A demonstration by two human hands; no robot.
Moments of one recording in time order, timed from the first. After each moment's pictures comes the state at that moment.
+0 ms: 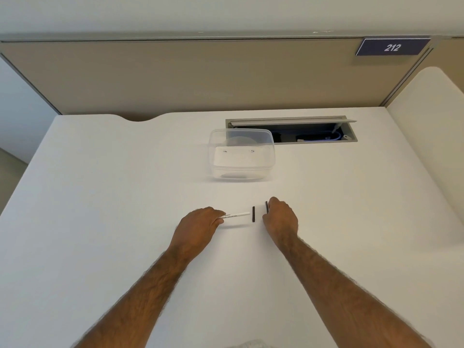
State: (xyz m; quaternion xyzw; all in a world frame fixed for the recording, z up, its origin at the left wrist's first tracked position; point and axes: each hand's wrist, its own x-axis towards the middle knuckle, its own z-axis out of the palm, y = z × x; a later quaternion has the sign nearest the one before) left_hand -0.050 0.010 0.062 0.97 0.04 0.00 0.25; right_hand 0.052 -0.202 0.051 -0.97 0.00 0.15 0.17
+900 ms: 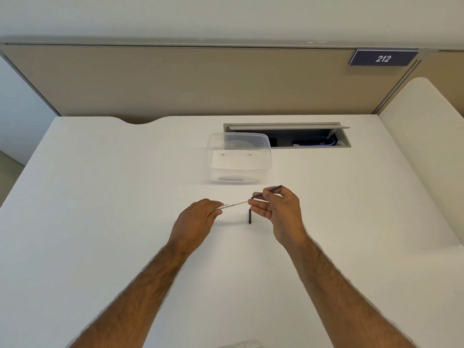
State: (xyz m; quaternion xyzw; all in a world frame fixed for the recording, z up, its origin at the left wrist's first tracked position) left_hand -0.041 0.006 0.083 0.95 0.07 0.03 0.31; right_hand 0.041 -0.204 0.120 -0.59 0.14 0.18 0.77
